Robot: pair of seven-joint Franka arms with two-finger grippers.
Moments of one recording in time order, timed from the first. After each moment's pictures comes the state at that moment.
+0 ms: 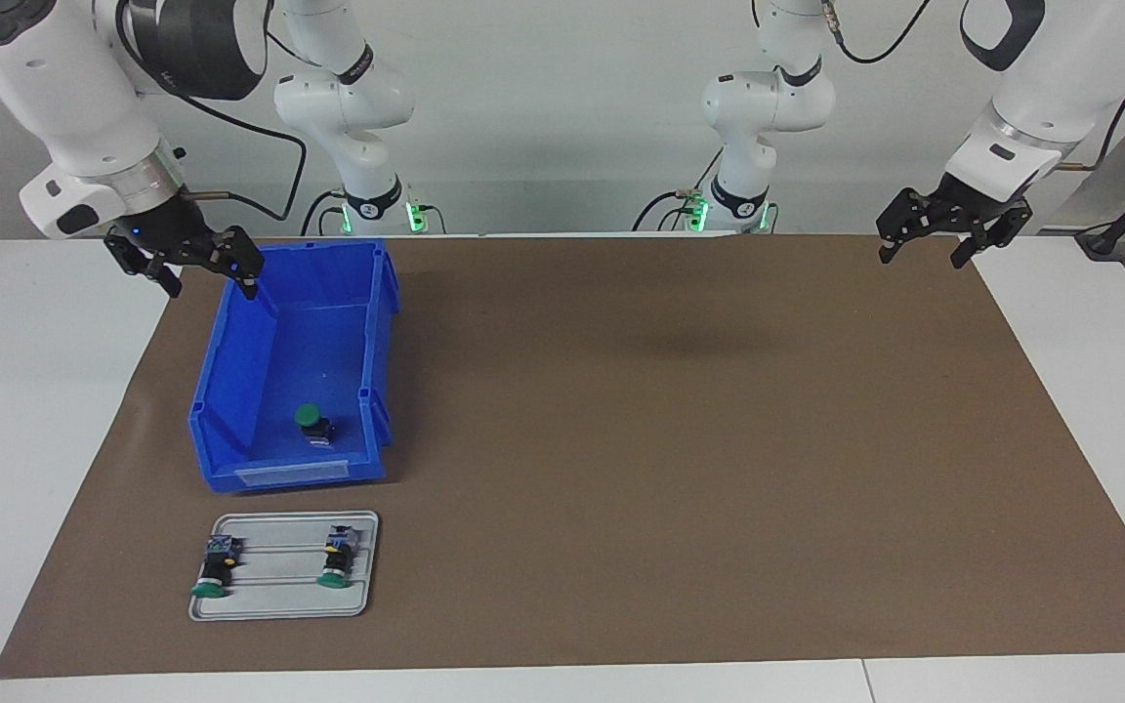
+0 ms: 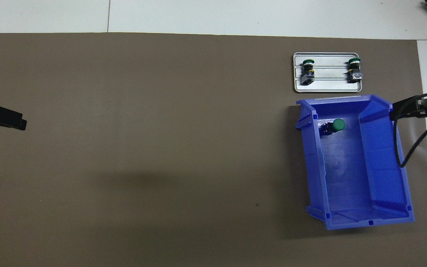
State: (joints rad) left arm -0.09 0.00 0.07 -1.56 -0.03 1.52 0.14; right arm 0.09 0.05 -0.17 -1.58 0.00 1.60 0.00
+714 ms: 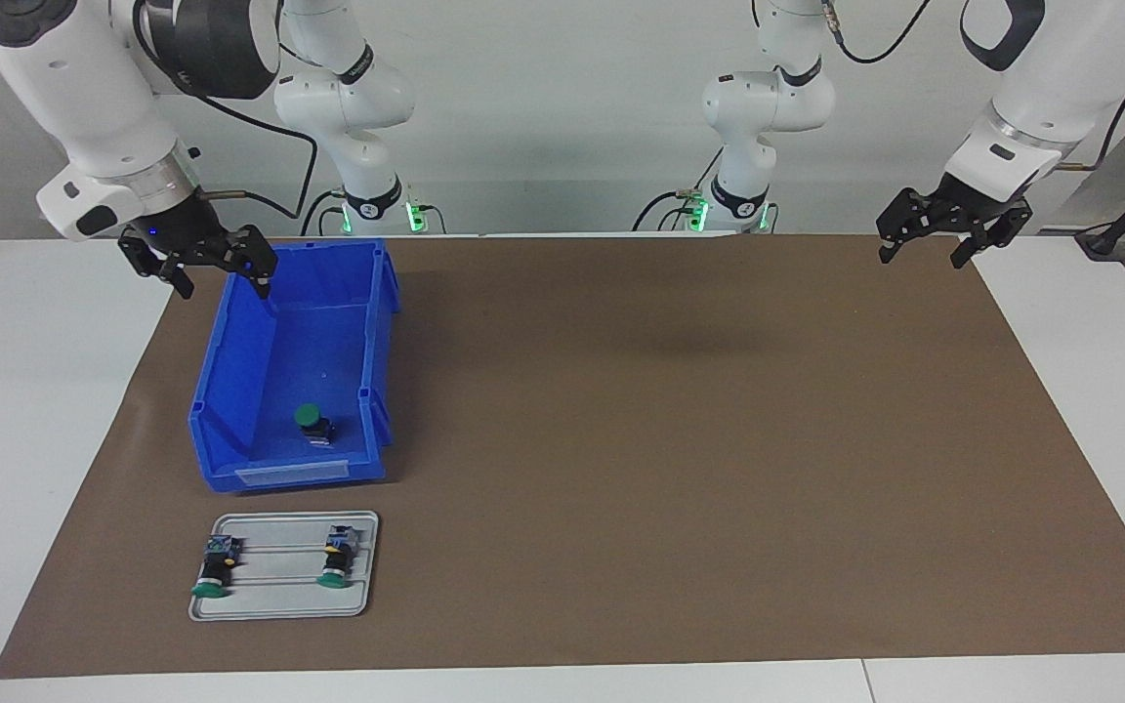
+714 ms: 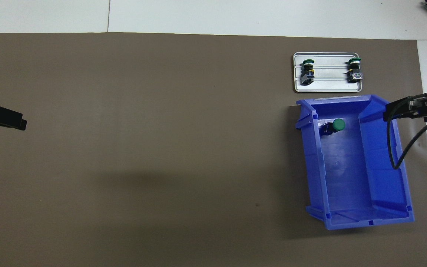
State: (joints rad) left arm -0.09 0.00 0.07 -1.56 -0.03 1.52 0.14; right arm 0.12 0.04 -0.16 -1.58 0.00 1.60 -0.01
